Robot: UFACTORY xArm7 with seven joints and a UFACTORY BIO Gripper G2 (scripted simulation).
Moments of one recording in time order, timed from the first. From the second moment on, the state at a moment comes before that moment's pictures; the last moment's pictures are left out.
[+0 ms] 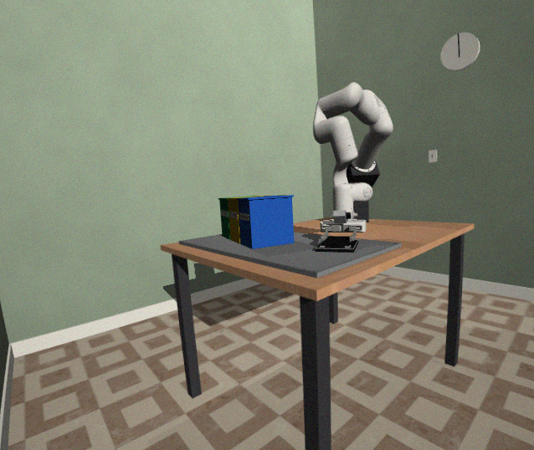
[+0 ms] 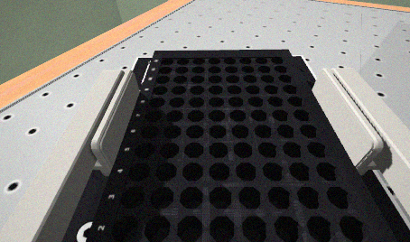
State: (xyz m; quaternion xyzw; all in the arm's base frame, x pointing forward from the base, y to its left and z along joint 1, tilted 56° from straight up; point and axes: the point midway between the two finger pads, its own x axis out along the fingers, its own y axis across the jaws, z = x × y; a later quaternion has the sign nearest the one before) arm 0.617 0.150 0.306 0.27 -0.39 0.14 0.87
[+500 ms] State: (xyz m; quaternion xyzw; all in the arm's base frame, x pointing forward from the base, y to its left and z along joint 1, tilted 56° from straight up) arm 0.617 0.150 0.306 0.27 -0.39 0.14 0.87
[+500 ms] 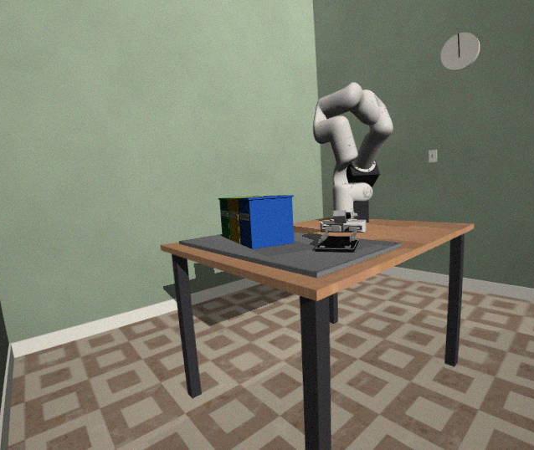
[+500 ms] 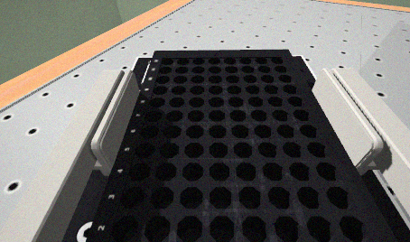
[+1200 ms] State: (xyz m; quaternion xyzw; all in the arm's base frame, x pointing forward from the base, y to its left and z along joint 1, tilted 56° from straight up) arm 0.611 0.144 0.312 0.27 -0.39 0.14 0.87
